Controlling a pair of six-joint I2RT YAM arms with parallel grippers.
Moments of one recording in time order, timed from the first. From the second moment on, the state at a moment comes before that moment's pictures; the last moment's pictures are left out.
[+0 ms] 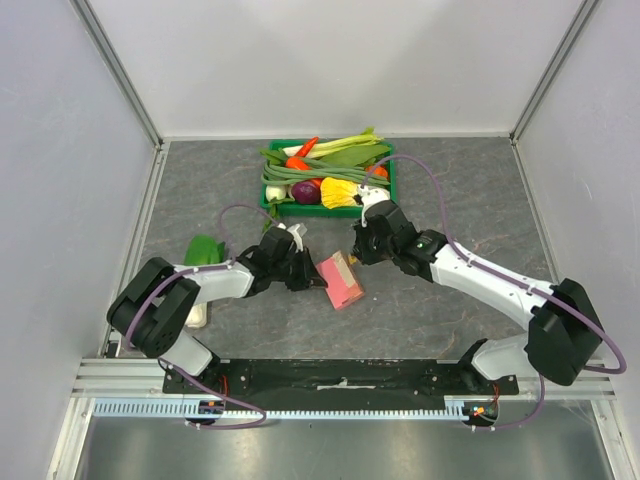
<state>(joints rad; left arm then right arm) -0.63 1.55 0.62 0.14 0.35 -0.77 0.75 1.39 0.97 -0.32 0.10 0.38</state>
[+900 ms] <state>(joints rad) -0.60 1.50 0.57 0.05 0.27 -0.78 0.83 1.37 0.99 -0.25 -0.02 0.47</state>
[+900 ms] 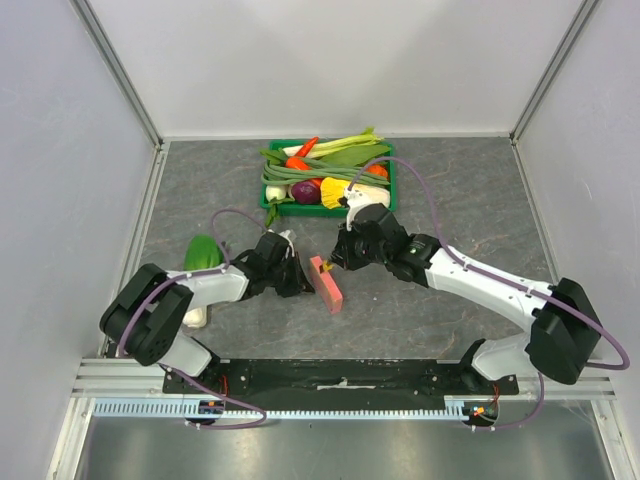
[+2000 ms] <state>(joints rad) -0.60 1.16 0.68 -0.13 0.06 -0.62 0.87 1.14 0.97 -0.42 0.12 0.42</state>
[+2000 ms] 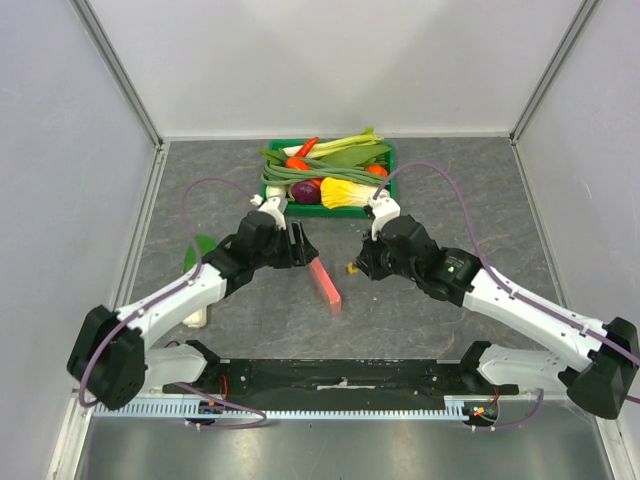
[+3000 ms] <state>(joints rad) -0.56 1.46 0.76 -0.05 0.32 -0.56 0.84 1.23 0.67 -0.16 -0.31 0.34</state>
